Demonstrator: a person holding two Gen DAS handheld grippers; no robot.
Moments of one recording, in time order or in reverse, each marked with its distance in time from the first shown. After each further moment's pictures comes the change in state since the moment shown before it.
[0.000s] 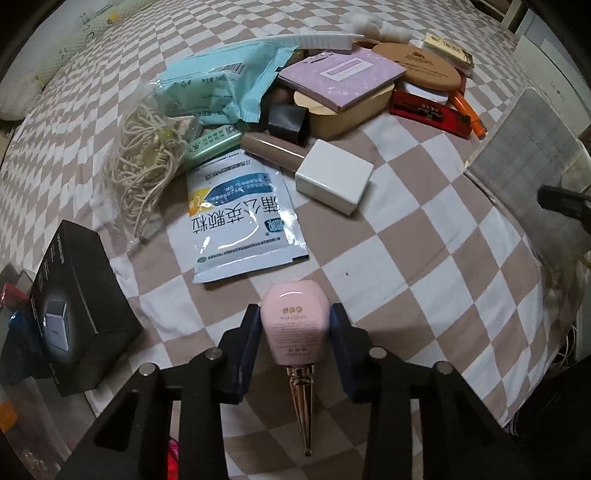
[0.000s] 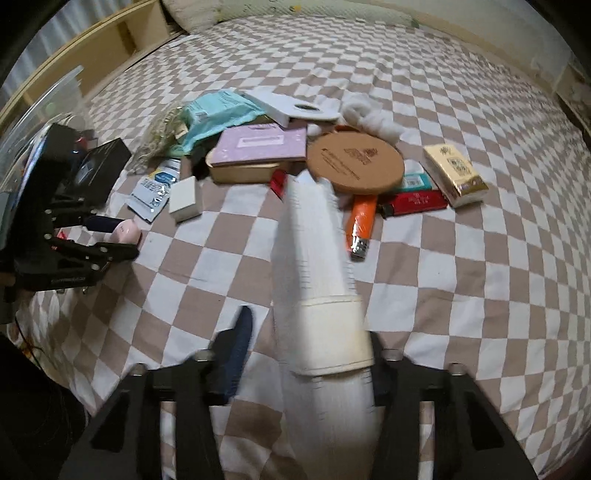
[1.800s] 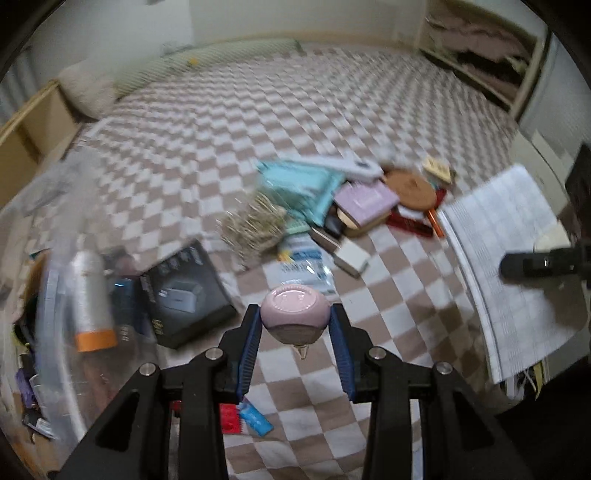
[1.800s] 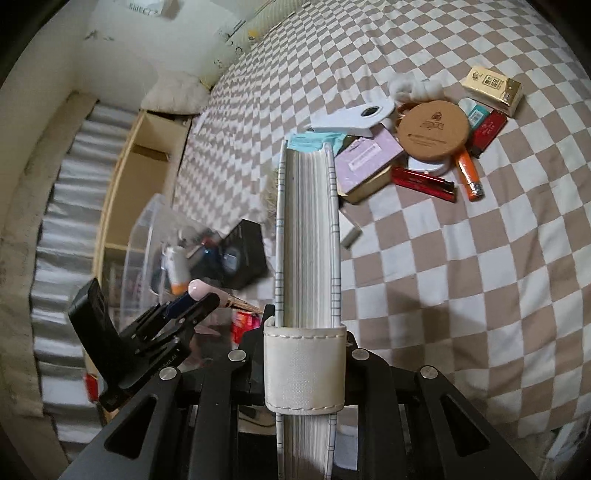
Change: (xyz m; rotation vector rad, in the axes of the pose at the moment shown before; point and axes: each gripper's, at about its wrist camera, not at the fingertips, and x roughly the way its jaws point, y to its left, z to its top) left arm -0.142 0.040 -0.009 -0.188 -0.351 0.056; right arm -0.084 0.040 0.018 0.543 -0.011 0.560
